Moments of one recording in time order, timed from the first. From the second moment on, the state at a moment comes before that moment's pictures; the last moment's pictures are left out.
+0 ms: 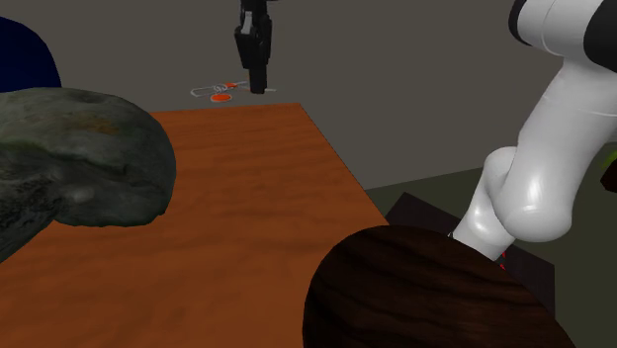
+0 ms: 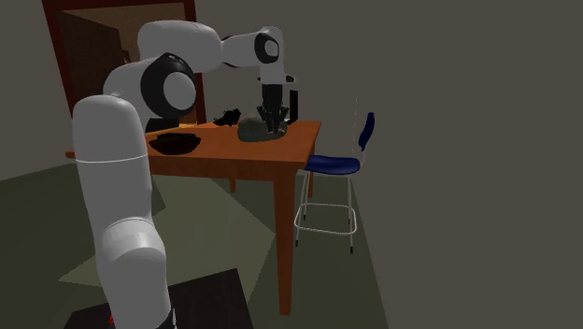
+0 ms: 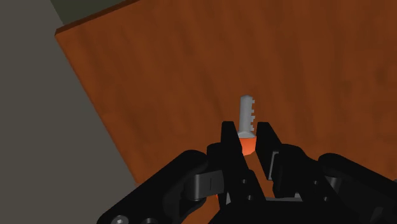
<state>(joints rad) 0.31 0.04 0.35 -1.39 -0.01 1.43 0.01</state>
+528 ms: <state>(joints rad) 0.33 0.07 0.36 -1.26 -0.02 1.33 0.05</state>
